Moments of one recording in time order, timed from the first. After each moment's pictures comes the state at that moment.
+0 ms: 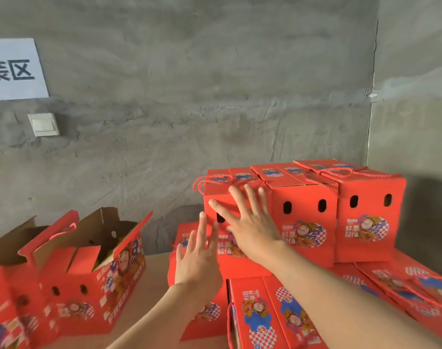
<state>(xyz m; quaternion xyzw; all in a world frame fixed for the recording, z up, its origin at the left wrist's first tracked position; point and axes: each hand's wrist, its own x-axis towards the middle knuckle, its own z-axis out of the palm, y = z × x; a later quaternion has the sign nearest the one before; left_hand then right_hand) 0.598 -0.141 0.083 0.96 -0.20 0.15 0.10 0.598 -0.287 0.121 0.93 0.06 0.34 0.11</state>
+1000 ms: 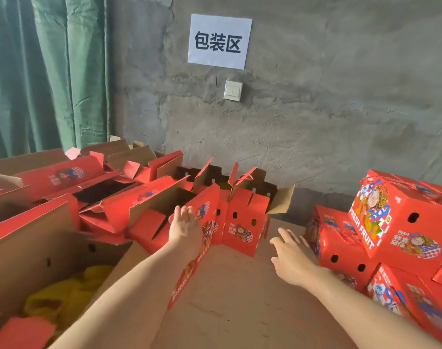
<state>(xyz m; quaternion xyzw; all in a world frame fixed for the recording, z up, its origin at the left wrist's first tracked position) 0.523 0.296 0.074 0.97 0.03 0.01 -0.24 0.521 0.054 0.077 0.99 0.14 0.05 0.04</state>
